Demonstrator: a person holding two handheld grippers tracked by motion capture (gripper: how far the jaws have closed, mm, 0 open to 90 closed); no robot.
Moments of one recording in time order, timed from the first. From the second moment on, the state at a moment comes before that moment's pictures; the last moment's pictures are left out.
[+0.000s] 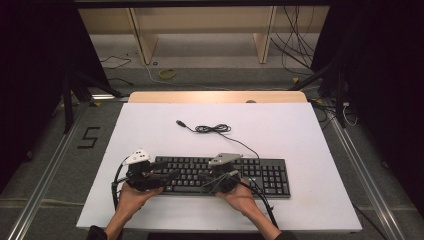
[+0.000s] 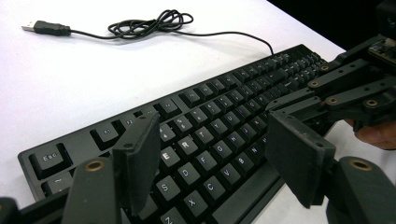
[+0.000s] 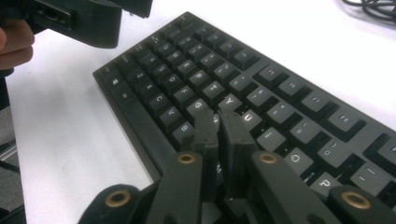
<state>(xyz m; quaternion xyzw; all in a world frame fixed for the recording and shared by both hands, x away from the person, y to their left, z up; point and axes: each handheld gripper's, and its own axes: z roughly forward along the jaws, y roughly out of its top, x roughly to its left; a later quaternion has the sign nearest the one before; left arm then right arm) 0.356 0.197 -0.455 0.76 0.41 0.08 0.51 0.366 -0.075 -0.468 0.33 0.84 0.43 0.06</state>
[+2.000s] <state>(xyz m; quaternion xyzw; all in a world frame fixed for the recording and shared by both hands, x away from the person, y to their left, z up) 0.349 0.194 -0.463 0.78 0.39 0.08 0.49 0.364 -0.091 -0.456 0.34 0.82 0.46 0.05</state>
